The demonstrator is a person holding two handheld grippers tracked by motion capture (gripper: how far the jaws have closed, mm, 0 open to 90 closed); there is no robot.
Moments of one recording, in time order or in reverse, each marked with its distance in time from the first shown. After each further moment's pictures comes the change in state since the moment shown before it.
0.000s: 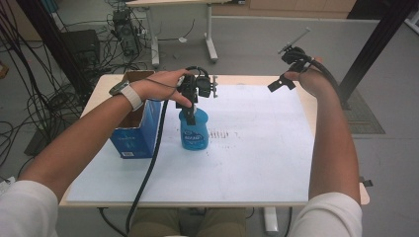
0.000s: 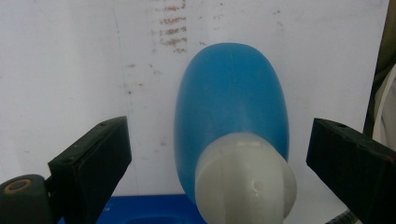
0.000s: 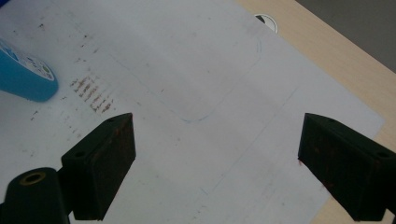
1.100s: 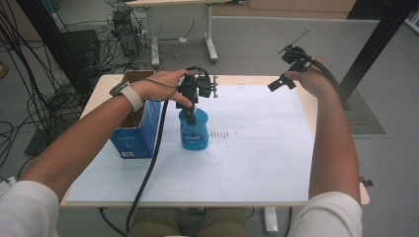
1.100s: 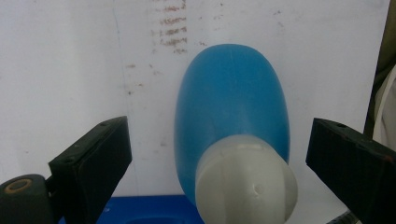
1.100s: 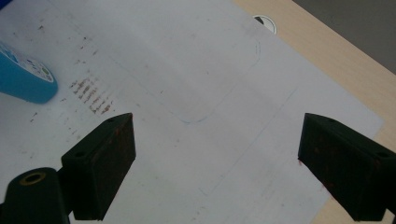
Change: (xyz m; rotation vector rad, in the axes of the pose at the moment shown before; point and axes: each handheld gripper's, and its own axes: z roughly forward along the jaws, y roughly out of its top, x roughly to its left) left arm 0.000 0.001 0.000 0.003 -0.001 0.002; right arm -0.001 0.000 0.000 -0.005 0.000 0.003
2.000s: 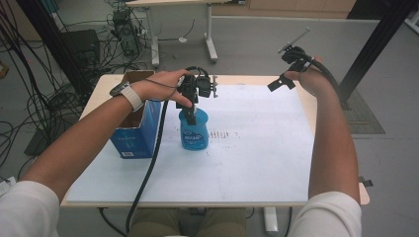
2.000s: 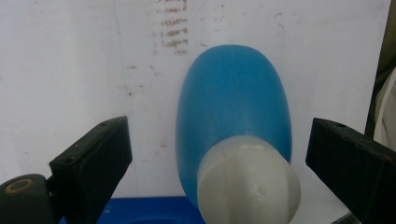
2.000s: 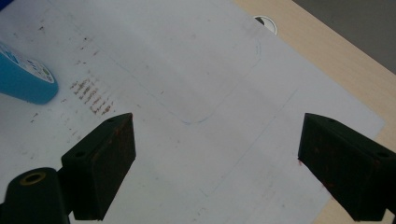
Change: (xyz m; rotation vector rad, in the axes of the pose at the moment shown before) left arm 0.000 -0.002 0.001 -0.009 0.002 -0.003; right arm 0.000 0.001 0.001 0.001 0.001 0.001
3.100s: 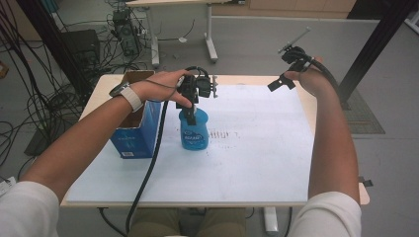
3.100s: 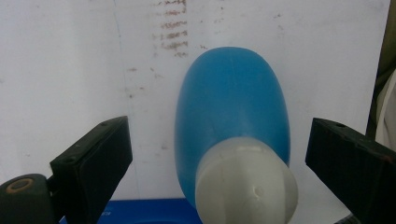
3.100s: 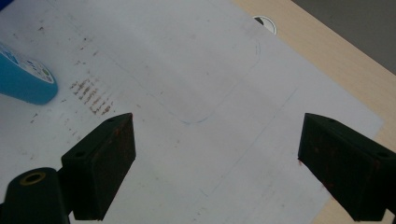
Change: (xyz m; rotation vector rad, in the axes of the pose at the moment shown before) left arm -0.002 -0.001 0.000 -0.009 0.006 0.010; right arm 0.001 0.000 -0.001 -0.002 -0.003 0.001
